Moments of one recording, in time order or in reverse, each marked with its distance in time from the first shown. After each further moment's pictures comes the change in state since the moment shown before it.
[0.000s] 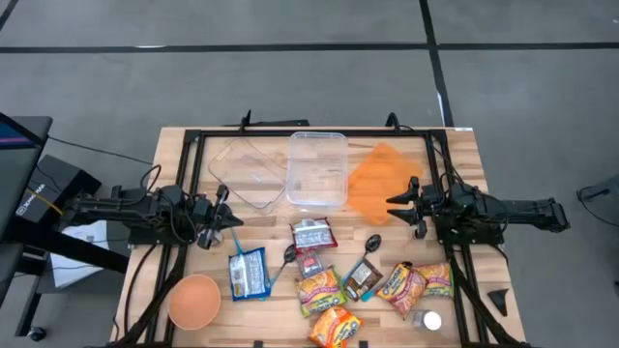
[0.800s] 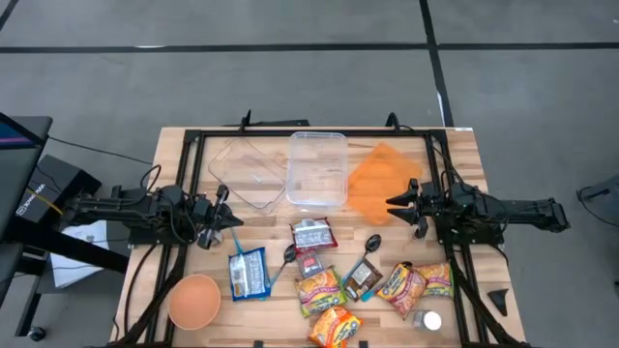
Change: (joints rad) left arm 0.000 0.000 0.000 0.000 0.000 0.000; right arm 0.000 0.000 0.009 -0.010 0.000 0.164
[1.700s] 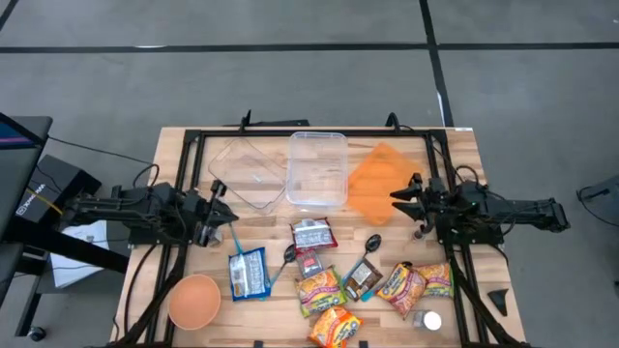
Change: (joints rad) left arm 0.000 0.000 0.000 0.246 0.003 -0.003; right arm -0.002 0.000 0.006 0.220 0.004 -0.016
